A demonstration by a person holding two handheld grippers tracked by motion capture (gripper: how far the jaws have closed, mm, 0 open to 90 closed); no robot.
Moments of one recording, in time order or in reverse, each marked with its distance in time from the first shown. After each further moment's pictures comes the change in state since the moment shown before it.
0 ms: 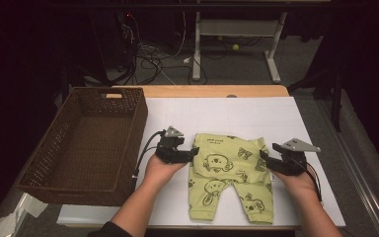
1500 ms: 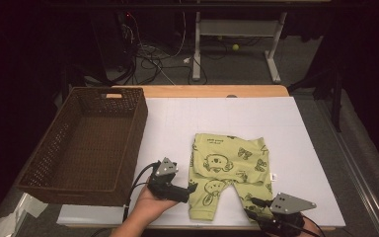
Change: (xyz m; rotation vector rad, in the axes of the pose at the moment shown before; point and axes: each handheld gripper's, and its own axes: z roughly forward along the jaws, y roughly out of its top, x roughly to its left) left arm -0.037 -0.064 -0.030 -0.018 -0.073 0.066; right arm 0.102 -0.056 -0.082 0.082 0.376 -0.245
